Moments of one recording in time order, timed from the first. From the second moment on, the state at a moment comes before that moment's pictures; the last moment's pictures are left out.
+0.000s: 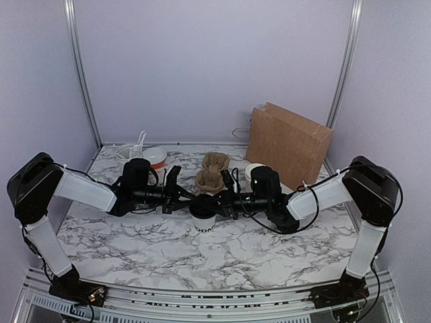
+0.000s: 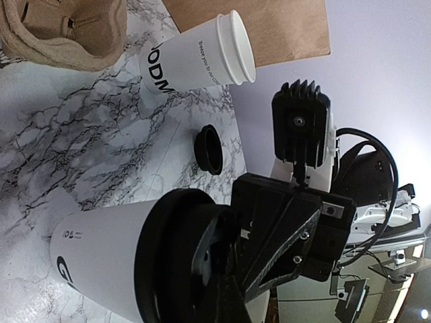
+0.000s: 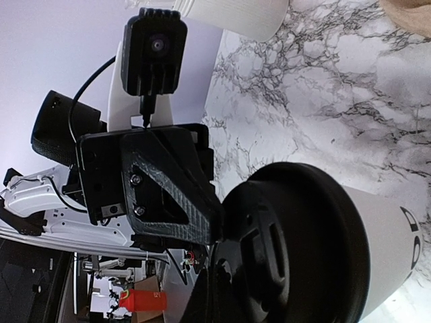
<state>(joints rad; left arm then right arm) -0.64 1.73 0.77 0.60 0.75 -1.06 0.82 1.83 0.86 0.71 -0.60 1.13</state>
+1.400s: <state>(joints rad) -0.67 1.57 0.88 0.33 0.74 -0.96 0.82 1.83 0.86 0.71 -0.60 1.12</state>
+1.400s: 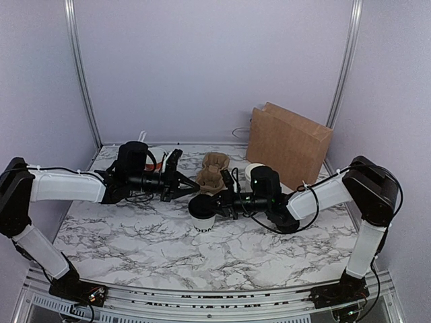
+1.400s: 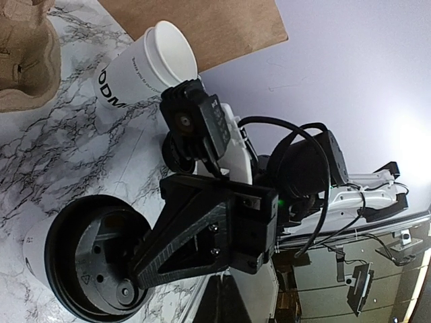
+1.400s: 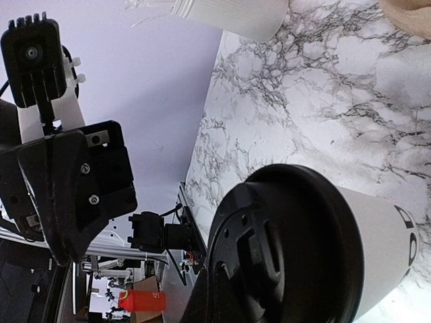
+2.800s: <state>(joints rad) -0.67 1.67 0.84 0.33 0.69 -0.92 0.80 1.83 0.89 0.65 -0.57 1.08</state>
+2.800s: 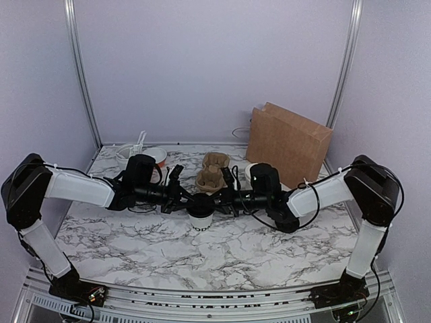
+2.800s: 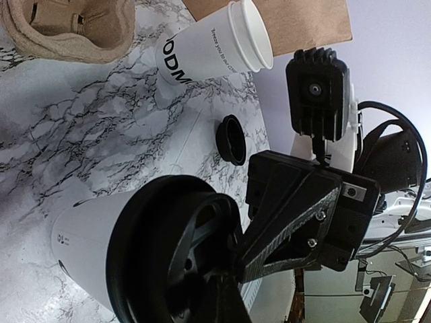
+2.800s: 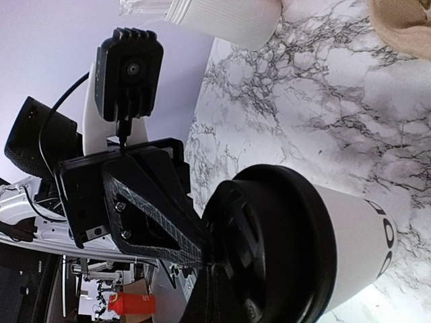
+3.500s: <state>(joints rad) -0.67 1.35 1.10 0.00 0.40 -0.69 0.82 1.57 1.26 -0.02 -0.23 0.56</state>
